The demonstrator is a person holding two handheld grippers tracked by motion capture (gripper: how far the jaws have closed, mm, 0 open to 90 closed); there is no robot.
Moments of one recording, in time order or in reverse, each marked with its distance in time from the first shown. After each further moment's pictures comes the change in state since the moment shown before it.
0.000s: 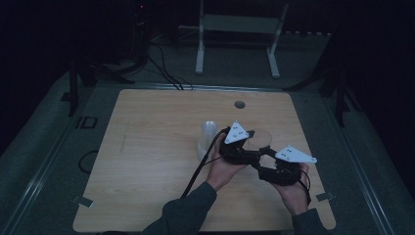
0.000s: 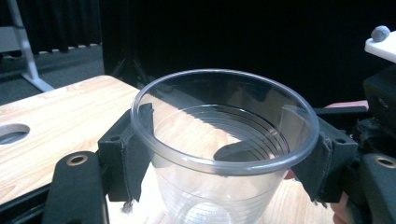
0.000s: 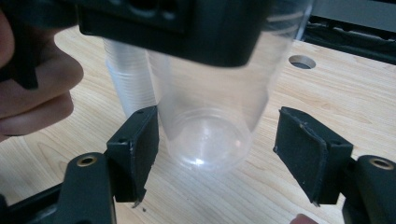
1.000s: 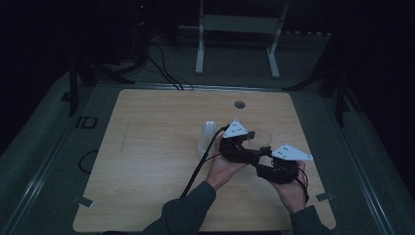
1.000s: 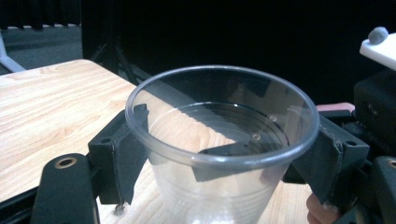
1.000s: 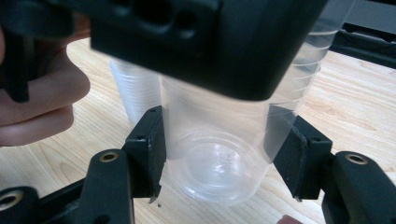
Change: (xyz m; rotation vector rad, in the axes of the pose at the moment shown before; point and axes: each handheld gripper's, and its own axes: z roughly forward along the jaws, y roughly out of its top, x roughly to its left) left arm 0.006 0.002 0.003 0.033 -0.082 -0.094; right arm 0.005 0.007 0.005 0.013 0.006 -0.022
